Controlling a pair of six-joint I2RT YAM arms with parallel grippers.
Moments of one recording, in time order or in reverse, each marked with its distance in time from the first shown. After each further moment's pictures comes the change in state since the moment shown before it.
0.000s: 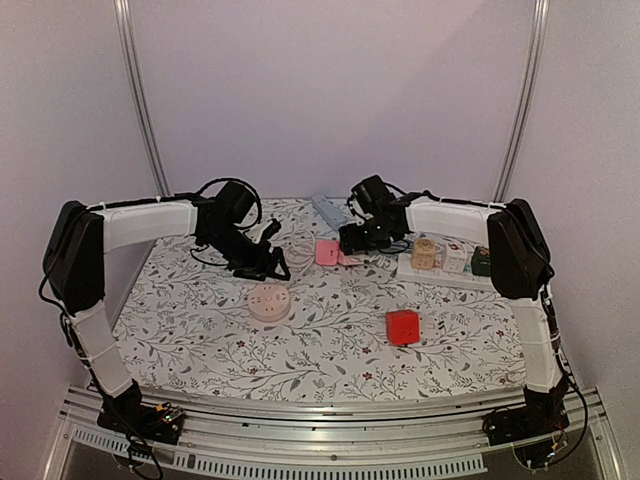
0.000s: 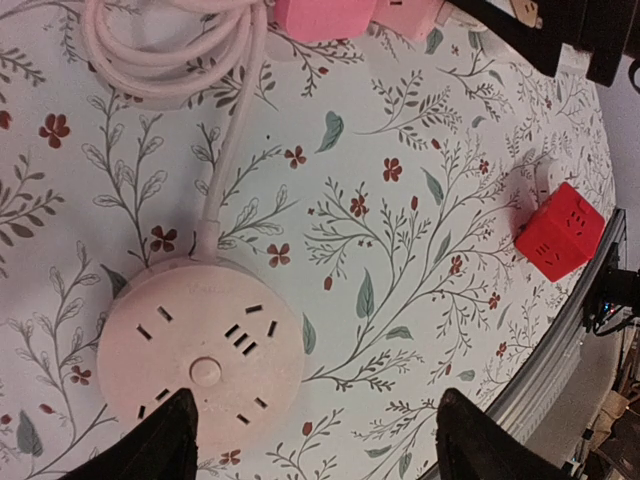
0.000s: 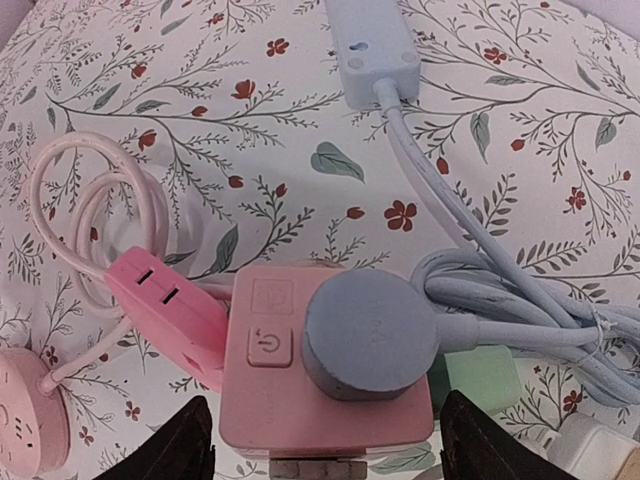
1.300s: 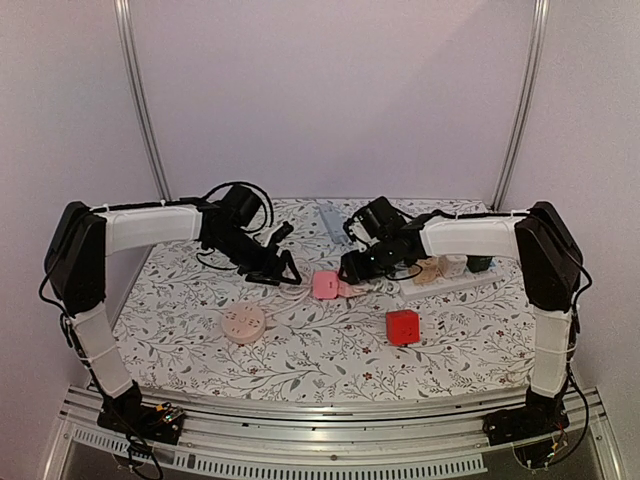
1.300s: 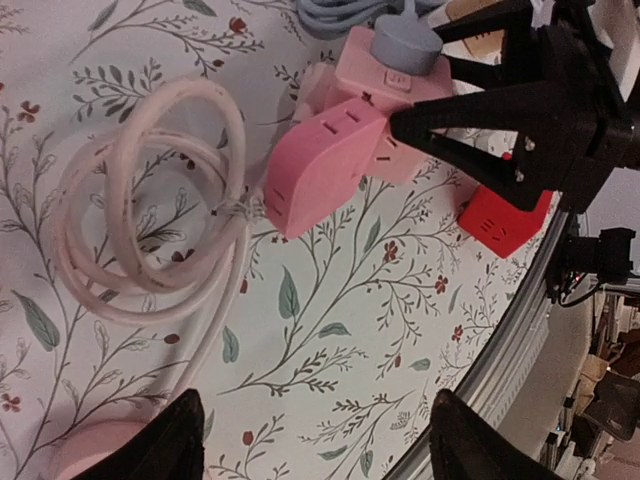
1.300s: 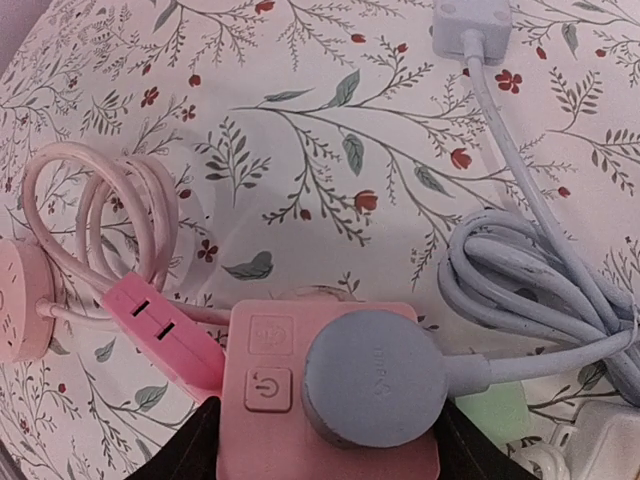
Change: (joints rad) left arm -0.029 0.000 -0.022 0.059 0.116 0.000; right arm 0.085 -0.221 -0.367 0.122 -0.126 -0.007
